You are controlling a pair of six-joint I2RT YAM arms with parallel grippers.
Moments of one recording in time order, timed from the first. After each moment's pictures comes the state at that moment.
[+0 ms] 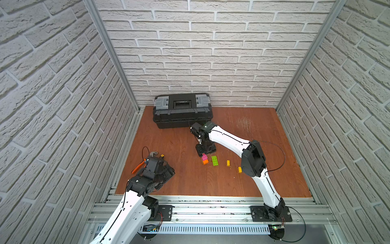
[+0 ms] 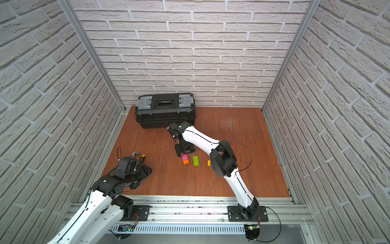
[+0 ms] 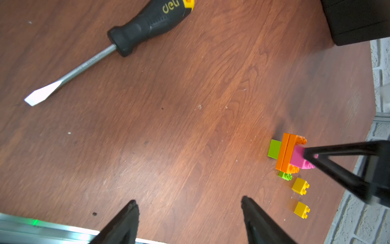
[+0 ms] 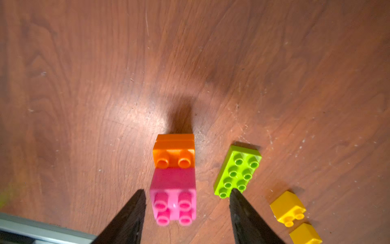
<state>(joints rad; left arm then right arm) -0.35 0.62 0.50 -0.90 0.06 -1.03 0.74 2.26 2.10 -1.37 0.01 0.45</state>
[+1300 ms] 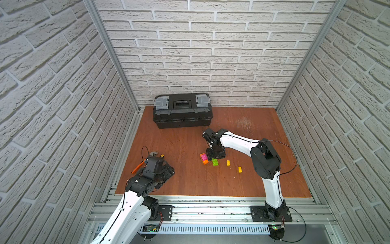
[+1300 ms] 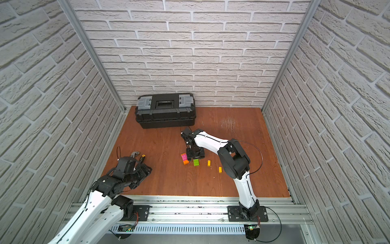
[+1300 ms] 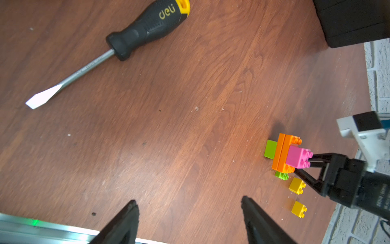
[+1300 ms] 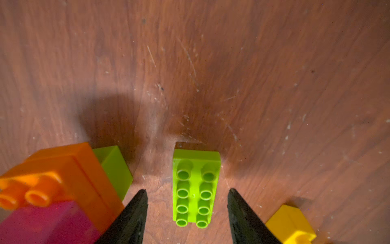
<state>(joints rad) -0.35 0.61 0.51 -0.90 0.06 -1.03 0.67 2.10 1.59 -1.04 -0.01 0.54</state>
